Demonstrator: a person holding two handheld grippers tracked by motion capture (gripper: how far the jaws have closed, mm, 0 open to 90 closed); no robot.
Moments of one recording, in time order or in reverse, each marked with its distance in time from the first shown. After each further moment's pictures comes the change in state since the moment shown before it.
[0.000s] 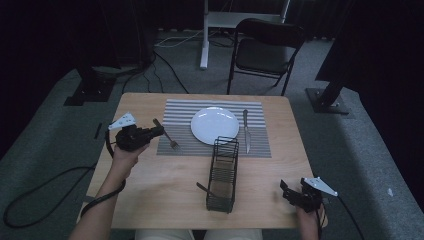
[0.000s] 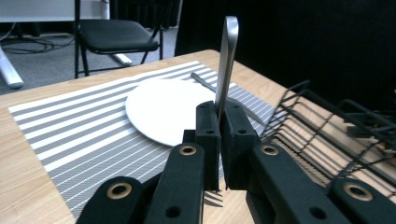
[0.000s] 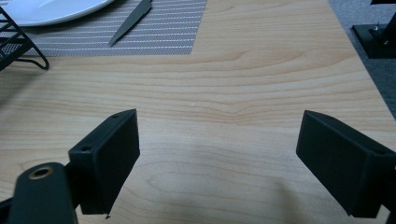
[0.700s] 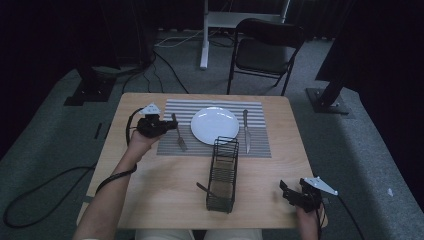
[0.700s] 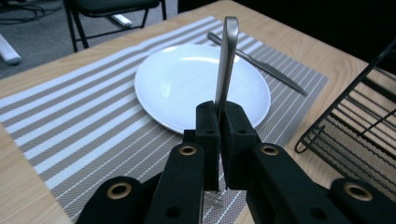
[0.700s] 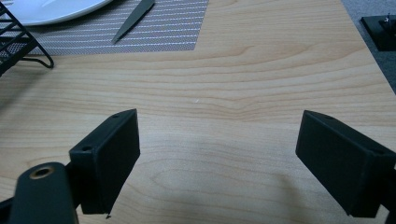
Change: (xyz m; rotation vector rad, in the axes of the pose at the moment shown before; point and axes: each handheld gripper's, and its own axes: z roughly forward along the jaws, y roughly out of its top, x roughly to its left) left arm 0.025 0.010 0.075 0.197 0.003 0.086; right arm -0.001 0.000 0.001 0.015 0.018 0.021
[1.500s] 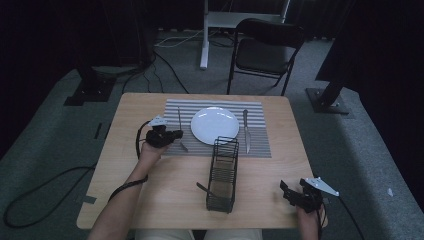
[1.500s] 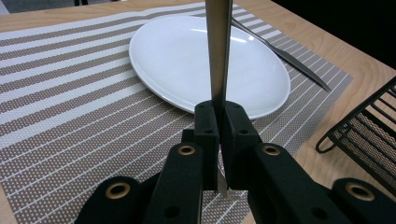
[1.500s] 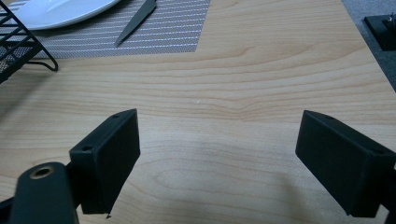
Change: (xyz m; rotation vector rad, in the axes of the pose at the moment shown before) left arm -0.001 -0.044 0.037 -0.014 0.027 -0.134; right arm -0.001 -0.001 -0.002 -0.010 0.011 0.011
